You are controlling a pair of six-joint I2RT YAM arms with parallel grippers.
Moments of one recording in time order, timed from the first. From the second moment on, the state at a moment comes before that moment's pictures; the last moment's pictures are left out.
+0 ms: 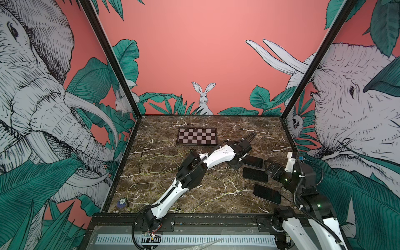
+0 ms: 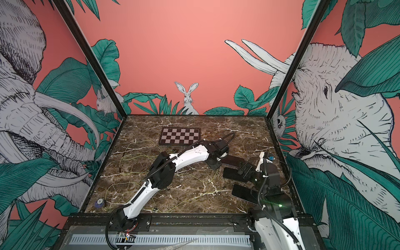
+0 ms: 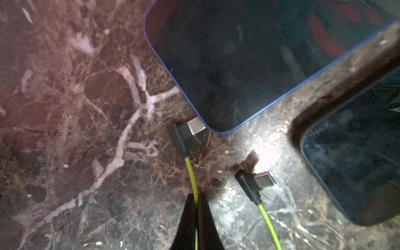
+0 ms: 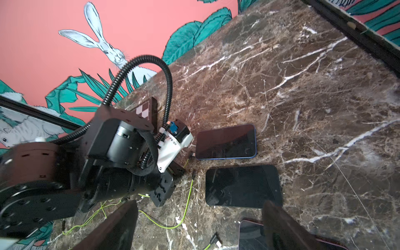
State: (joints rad) left arm -1.03 2.44 2.13 -1.00 -0.10 -0.01; right arm 0.18 0.43 0.70 -0.77 -0.01 0.62
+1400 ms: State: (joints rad) left arm -1.10 1.46 1.13 -0.09 -0.17 0.24; right arm 0.18 0.88 0.95 -0.56 -0.68 0.49
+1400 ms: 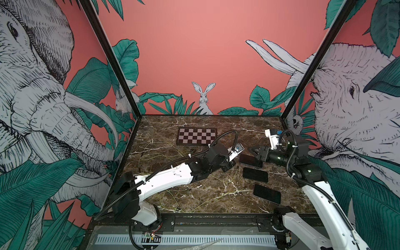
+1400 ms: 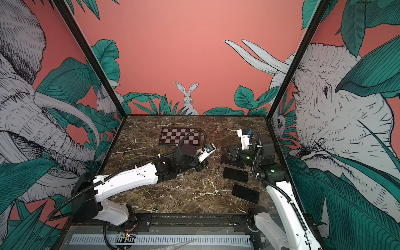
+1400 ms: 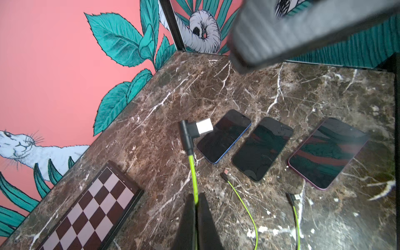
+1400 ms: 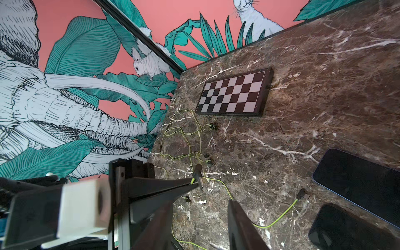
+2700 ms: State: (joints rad) left arm -1.14 1.50 1.14 -0.05 -0.25 0.32; right arm 0.23 0.94 0.95 -0.54 -0.68 0.41
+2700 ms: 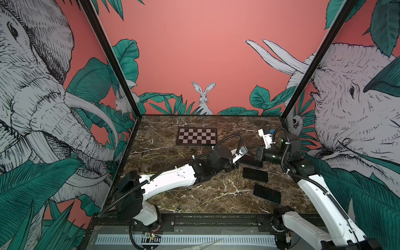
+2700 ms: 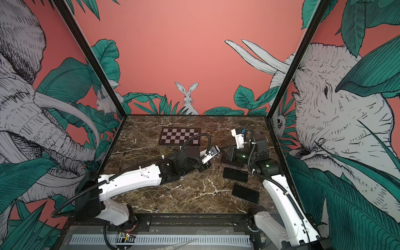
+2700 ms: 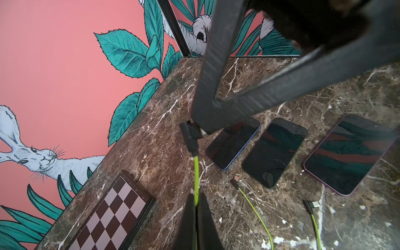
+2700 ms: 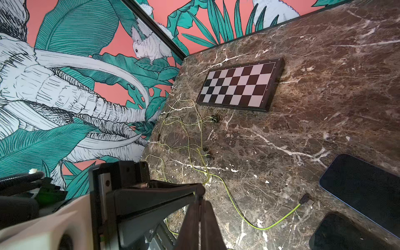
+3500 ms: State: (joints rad) left arm -1.07 1.37 1.15 -0.11 0.05 0.30; right arm 0.27 0.69 0.83 -0.48 -0.64 0.14
